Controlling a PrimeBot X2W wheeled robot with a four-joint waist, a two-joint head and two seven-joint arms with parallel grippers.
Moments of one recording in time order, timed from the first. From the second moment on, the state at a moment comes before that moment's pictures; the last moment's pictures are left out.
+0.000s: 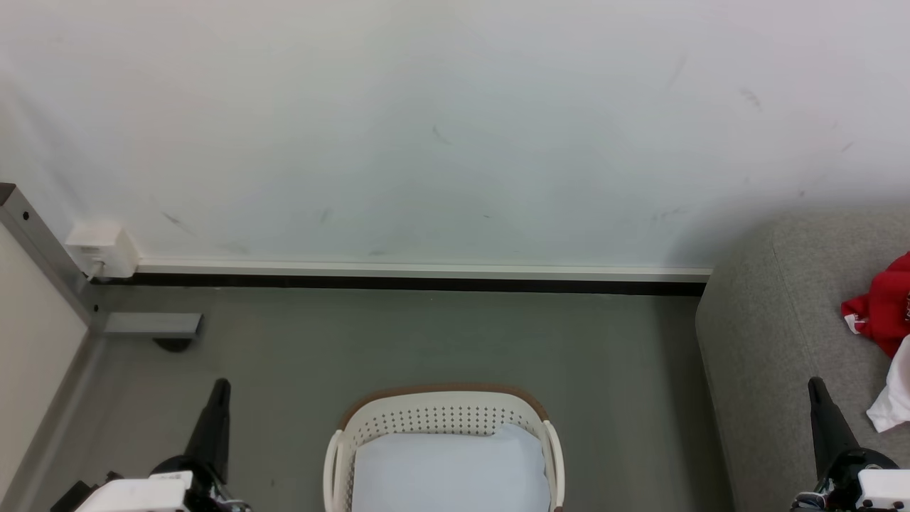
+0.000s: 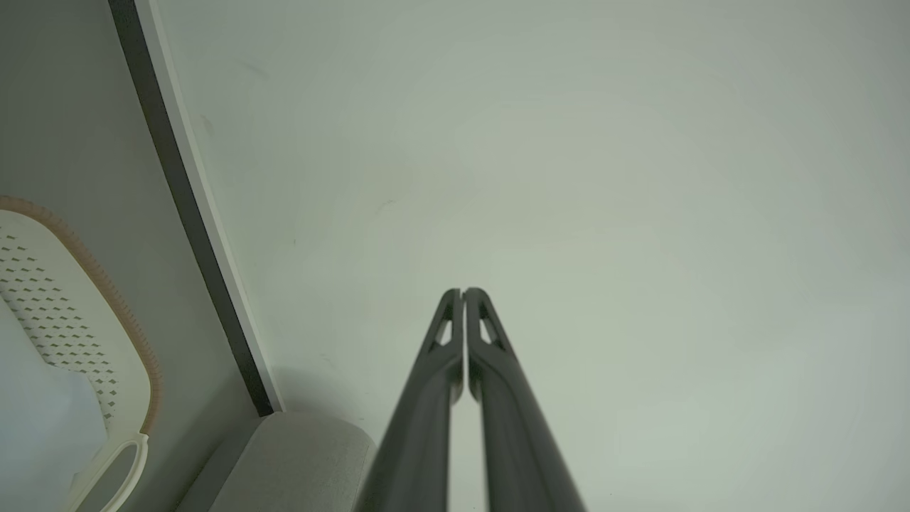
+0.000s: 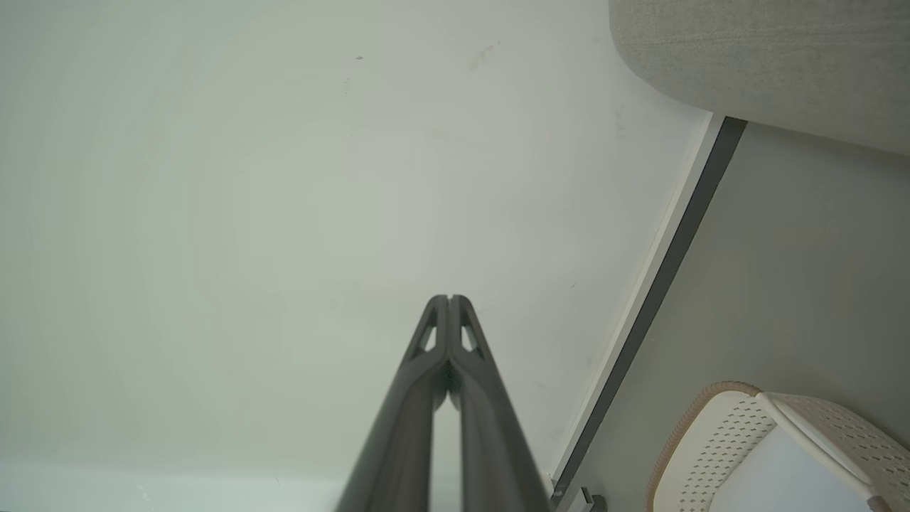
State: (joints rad) left arm -0.11 0.05 0.11 0.25 -1.61 -0.13 0.11; right arm -0.10 -0.05 -0.11 0.25 1.61 0.13 0.11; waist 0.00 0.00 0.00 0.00
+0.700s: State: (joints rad) left arm -0.11 0.05 0.11 0.25 -1.61 -0.13 0.11; right arm -0.10 -0.05 -0.11 0.25 1.61 0.13 0.11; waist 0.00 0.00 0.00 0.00
